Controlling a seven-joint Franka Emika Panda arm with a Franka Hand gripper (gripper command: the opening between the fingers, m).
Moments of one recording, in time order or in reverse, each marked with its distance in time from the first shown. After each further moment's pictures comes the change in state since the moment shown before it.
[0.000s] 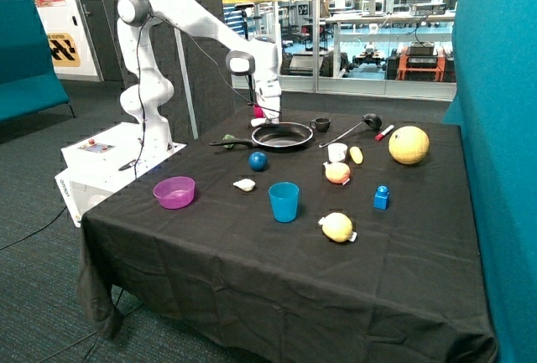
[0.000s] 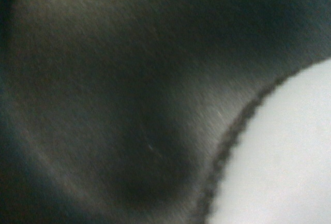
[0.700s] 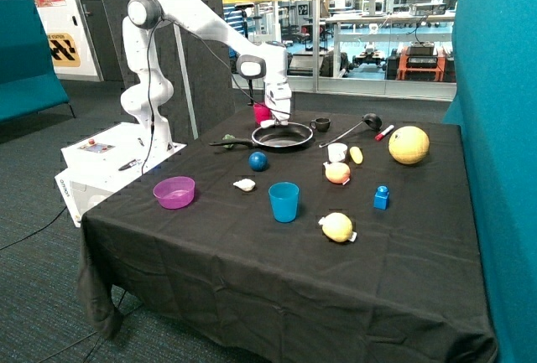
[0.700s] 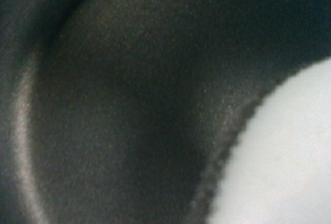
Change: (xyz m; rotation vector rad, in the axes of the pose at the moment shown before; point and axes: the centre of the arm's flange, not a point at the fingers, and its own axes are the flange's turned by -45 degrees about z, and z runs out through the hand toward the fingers) arm 0.037 -0.015 0.020 0.003 0.004 -0.024
